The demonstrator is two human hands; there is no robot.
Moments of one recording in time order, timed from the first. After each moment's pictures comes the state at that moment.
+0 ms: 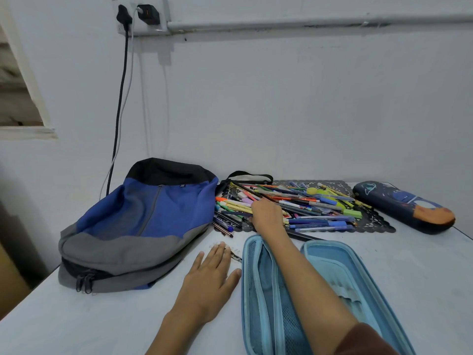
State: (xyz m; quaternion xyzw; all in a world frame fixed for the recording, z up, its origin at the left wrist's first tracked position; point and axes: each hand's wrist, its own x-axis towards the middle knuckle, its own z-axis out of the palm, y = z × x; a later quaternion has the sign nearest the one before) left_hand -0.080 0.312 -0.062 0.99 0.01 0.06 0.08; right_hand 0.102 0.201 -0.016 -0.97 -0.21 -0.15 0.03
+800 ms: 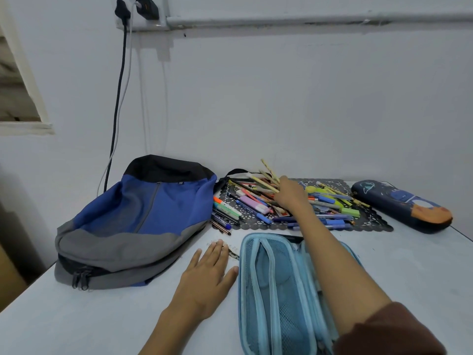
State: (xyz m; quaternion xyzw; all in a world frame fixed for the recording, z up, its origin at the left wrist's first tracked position) left_hand -0.083 0.311 -0.058 1.00 0.01 0.05 0.09; right_hand 0.124 0.147 0.033 -0.97 -0.12 -0.09 0.20
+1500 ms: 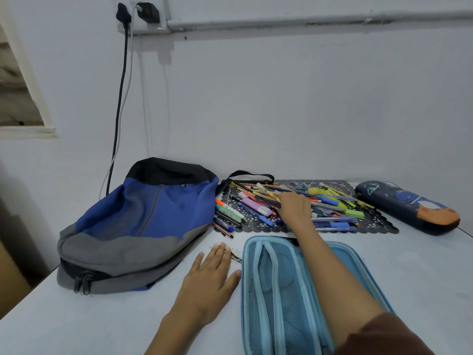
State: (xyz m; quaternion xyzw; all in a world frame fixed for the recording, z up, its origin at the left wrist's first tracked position) left_hand -0.082 0.312 -0.058 0.99 0.01 0.04 0.09; right_hand 0.128 0.149 -0.001 -0.98 -0.12 -0.17 0.00
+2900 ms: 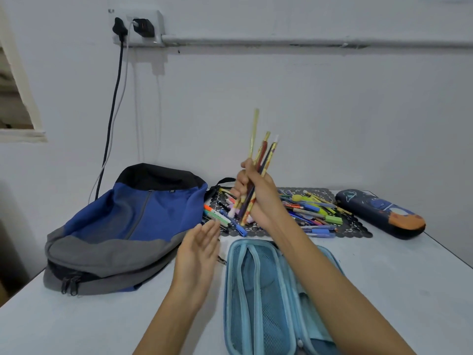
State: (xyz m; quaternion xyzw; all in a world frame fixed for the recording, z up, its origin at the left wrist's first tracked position) left_hand -0.092 0.272 0.012 0.42 0.10 0.14 0.89; right_hand 0.016 0.176 0.088 -0.36 -0.25 0.15 0.89
